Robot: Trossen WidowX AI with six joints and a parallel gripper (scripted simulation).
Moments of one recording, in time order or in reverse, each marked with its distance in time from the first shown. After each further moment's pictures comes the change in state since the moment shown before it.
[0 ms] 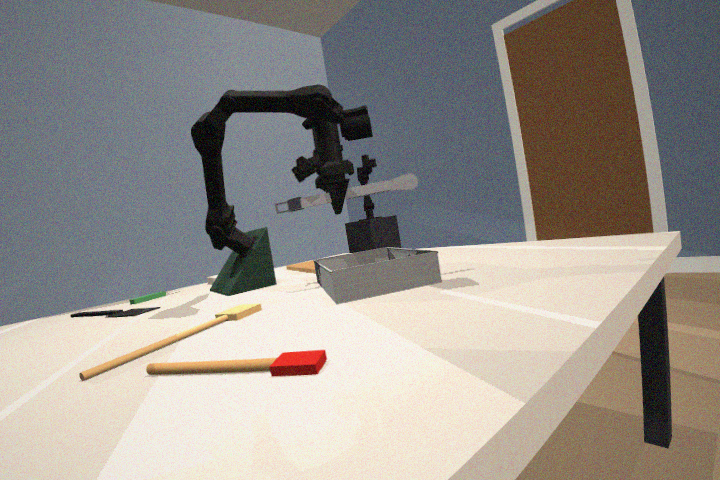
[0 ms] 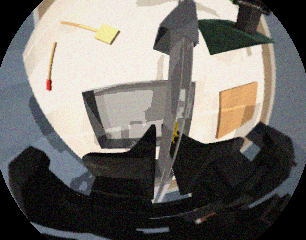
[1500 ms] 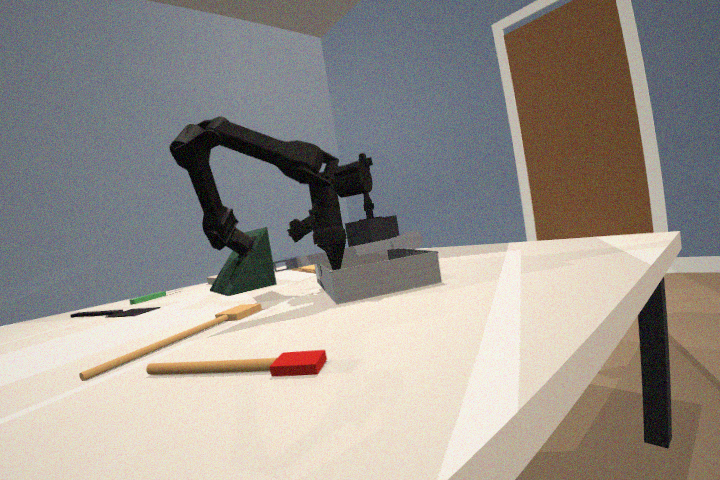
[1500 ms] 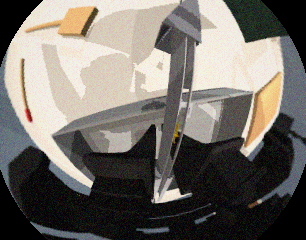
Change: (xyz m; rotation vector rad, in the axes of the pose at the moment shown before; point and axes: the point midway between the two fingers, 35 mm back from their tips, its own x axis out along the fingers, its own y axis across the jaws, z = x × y) arm 0.127 0.031 0.030 0.152 -0.004 0.006
